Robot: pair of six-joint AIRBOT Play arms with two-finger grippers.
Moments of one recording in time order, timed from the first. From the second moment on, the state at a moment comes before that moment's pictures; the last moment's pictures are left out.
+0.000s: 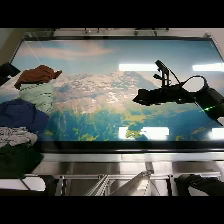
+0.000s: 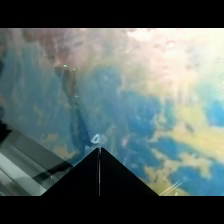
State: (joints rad) left arm 0.53 -1.65 1.55 -2.06 0.87 1.87; right arm 0.24 -1.27 1.01 -0.75 0.94 1.33
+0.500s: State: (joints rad) left arm 0.61 -2.11 1.98 -2.05 0.90 1.86; right arm 0.24 -1.27 1.01 -0.75 0.96 1.33
